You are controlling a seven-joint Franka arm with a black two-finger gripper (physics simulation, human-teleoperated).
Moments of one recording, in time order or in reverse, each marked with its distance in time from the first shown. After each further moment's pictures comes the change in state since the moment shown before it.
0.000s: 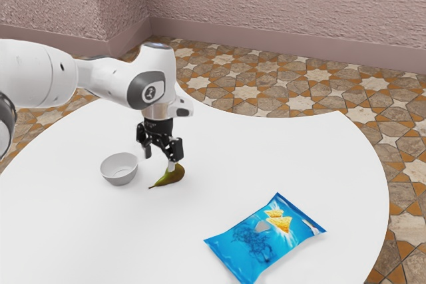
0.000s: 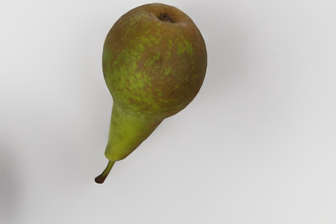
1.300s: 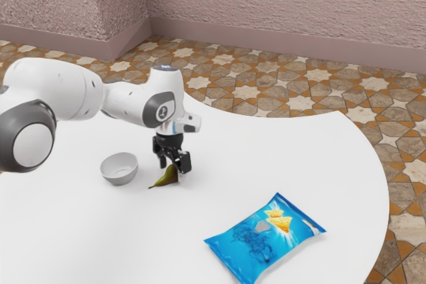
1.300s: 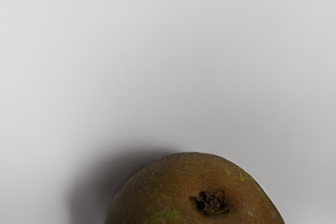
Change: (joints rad) arm 0.032 0.249 -0.001 0.153 -0.042 0.132 0.209
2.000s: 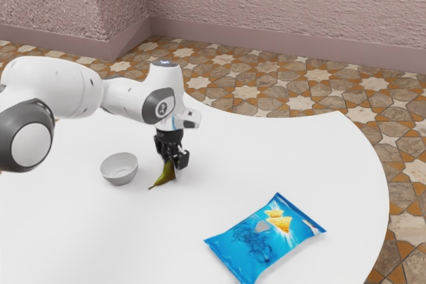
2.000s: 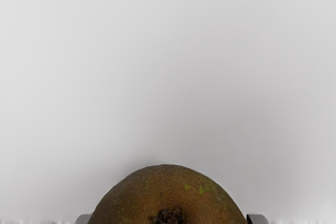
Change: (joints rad) arm -0.001 -0.010 0.002 0.011 0.009 0.003 0.019
